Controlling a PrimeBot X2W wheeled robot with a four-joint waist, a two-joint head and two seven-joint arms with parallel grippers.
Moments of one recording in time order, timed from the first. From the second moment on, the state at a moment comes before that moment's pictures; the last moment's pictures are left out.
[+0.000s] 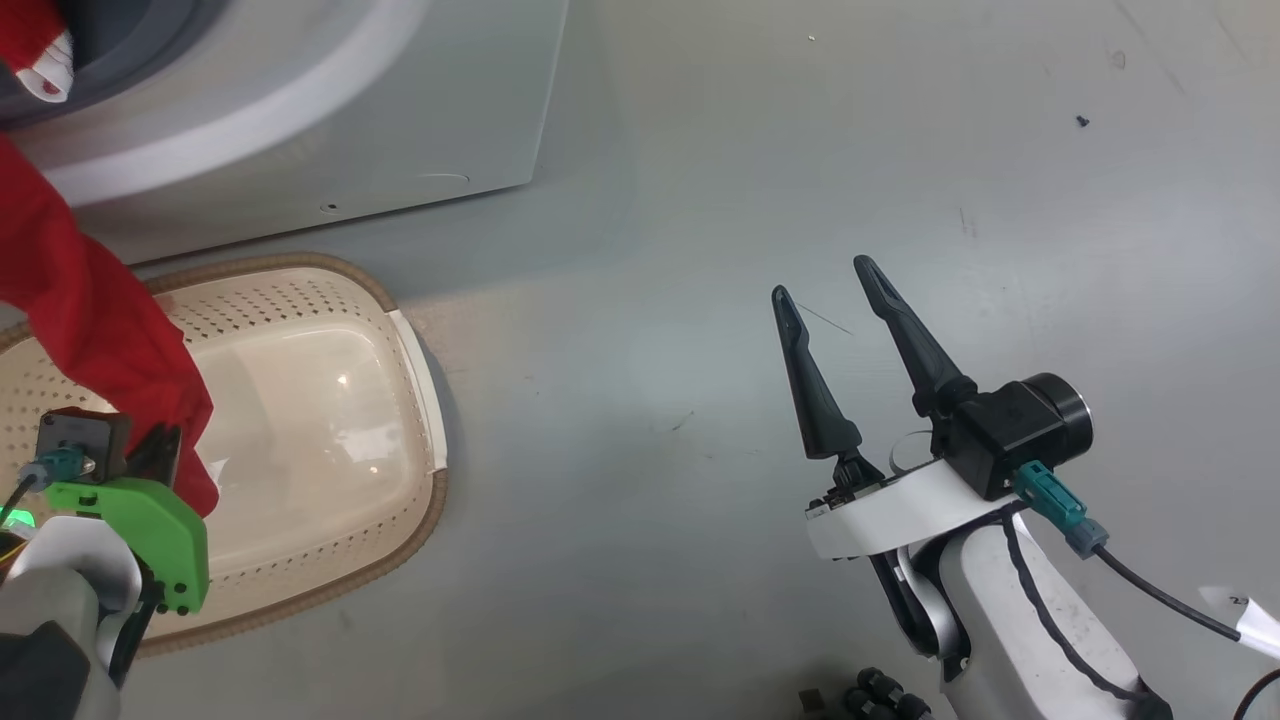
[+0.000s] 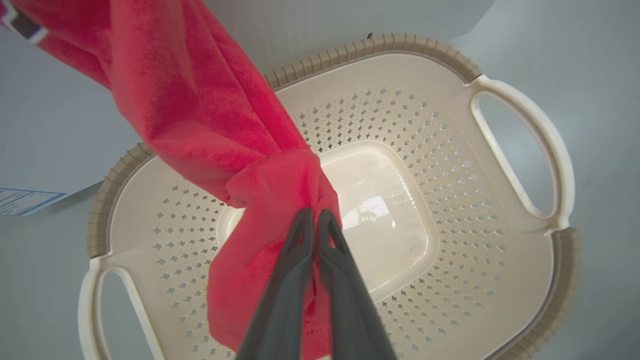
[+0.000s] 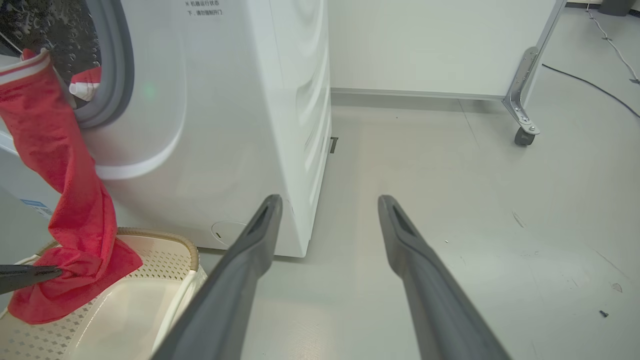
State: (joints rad) left arm -0.45 0.35 -0.24 0.71 -0.33 -0.12 -0.01; right arm -0.26 -0.06 0.43 0.08 0.27 -0.06 -0.25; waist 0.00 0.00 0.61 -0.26
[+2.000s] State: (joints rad) left arm -0.56 0.22 -0.36 0.90 -0.42 -0.13 -0.24; right arm -0.32 -0.06 0.37 0.16 0.29 -0.10 -0.25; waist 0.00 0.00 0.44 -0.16
